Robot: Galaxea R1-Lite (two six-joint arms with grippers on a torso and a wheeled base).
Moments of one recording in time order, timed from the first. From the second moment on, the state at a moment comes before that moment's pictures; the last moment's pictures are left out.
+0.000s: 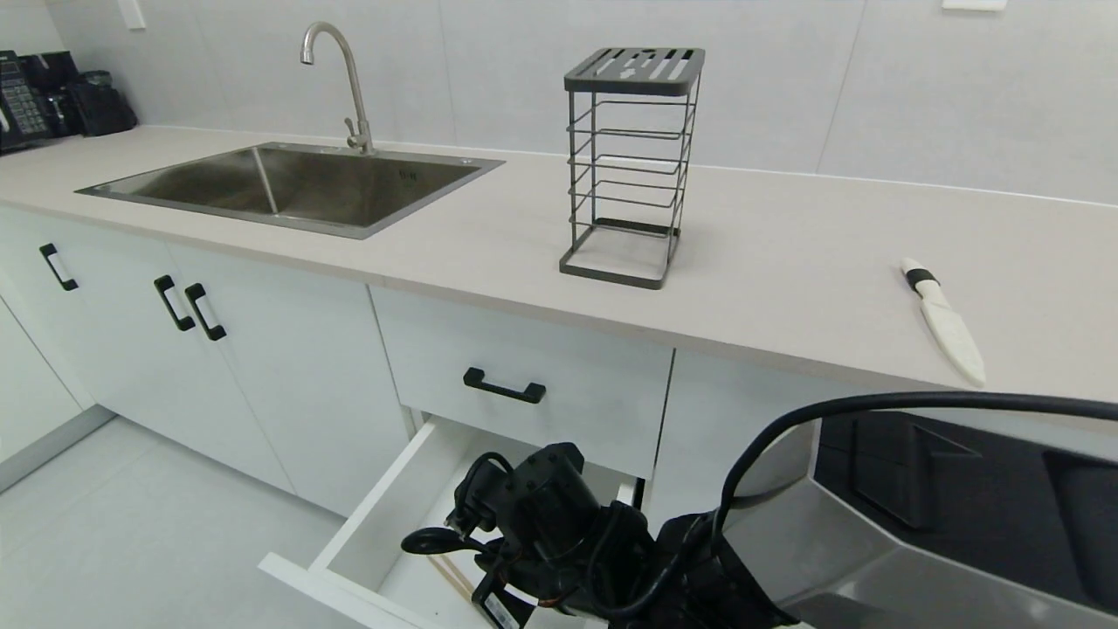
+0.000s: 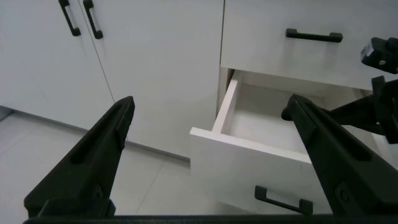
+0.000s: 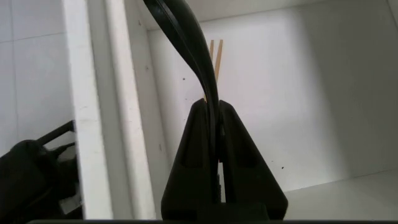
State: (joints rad) left arm 0.00 0.00 0.00 0.00 -0.04 0.02; right arm 1.02 2.37 -1.13 -0.53 0.01 -0.03
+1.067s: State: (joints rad) left arm 0.00 0.00 0.00 0.00 -0.04 0.02; right arm 0.94 2.44 -1.22 -0.53 -0.13 -0.08
